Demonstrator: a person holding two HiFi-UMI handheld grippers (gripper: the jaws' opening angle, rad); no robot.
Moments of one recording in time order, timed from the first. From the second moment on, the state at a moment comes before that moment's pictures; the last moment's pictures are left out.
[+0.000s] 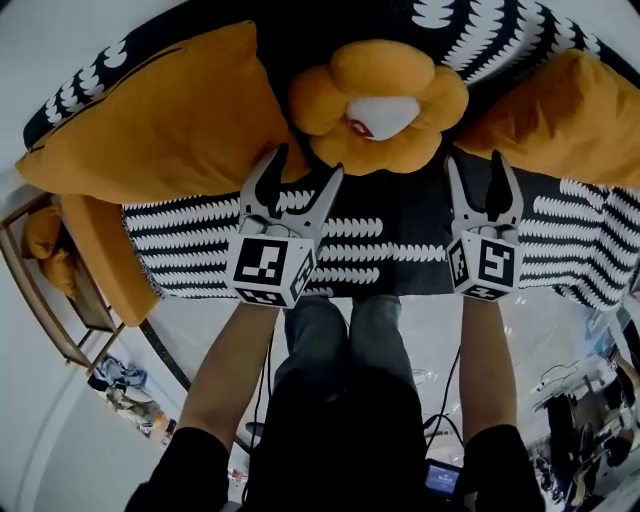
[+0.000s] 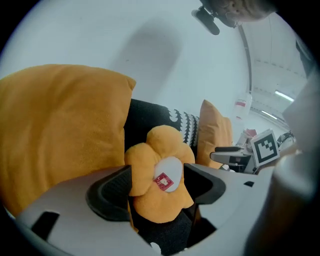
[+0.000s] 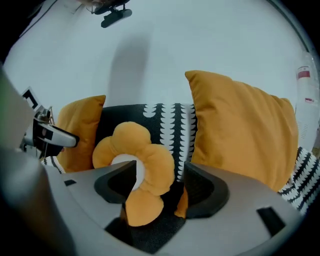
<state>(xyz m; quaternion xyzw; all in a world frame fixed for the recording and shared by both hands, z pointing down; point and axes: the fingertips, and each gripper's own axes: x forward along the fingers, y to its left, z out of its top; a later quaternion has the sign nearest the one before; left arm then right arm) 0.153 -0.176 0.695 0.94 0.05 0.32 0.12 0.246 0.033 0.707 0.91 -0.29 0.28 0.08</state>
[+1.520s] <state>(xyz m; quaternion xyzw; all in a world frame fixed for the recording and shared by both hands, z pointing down) -0.038 -0.223 0.316 0.99 0.03 0.13 0.04 0.053 -0.017 0.326 0.91 -0.39 0.09 0.05</state>
